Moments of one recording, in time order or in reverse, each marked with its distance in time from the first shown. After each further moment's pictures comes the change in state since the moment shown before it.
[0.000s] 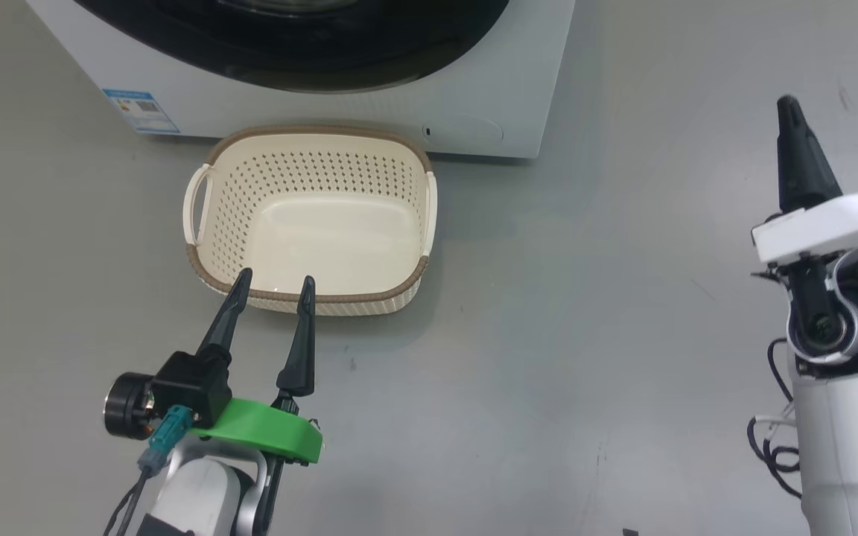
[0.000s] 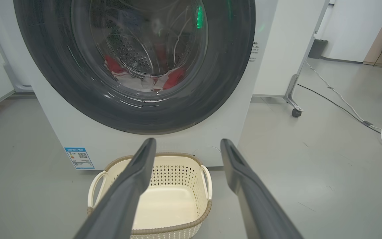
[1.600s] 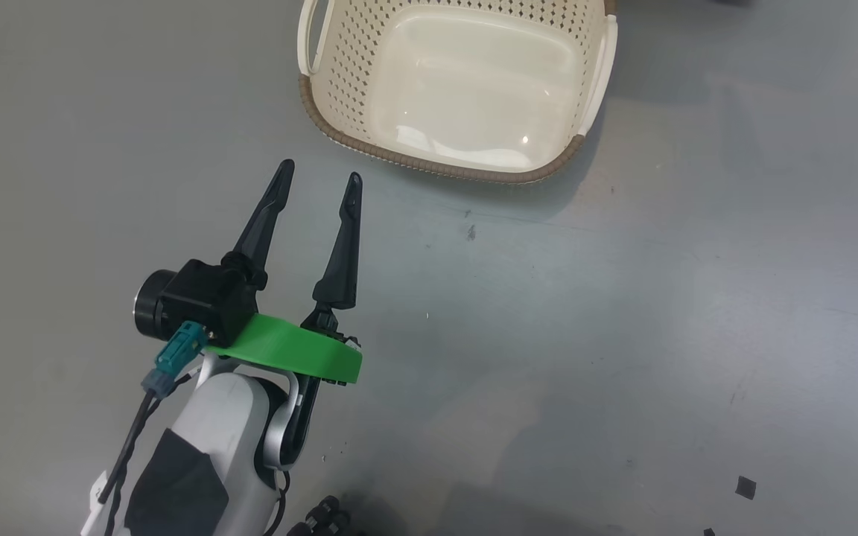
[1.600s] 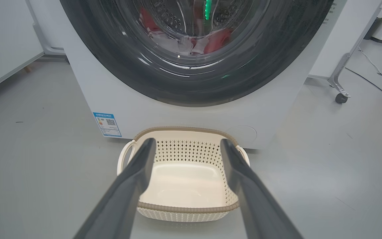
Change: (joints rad) left arm -0.210 -0.012 -0.103 -0.039 -0.120 0.006 0.000; right arm -0.895 -0.060 -0.049 0.315 0.208 -0.213 0.421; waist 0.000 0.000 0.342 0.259
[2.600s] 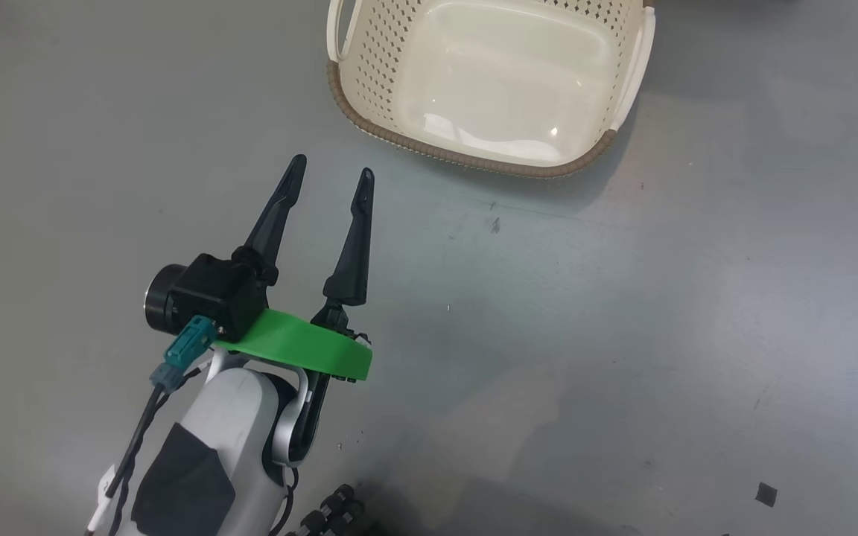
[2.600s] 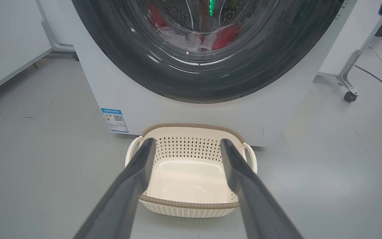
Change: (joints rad) left arm -0.018 -0.002 -0.030 0.001 -0.022 0.013 0.000; right arm -0.183 0.019 -0.097 0.256 0.090 -0.009 0.000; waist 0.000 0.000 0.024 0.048
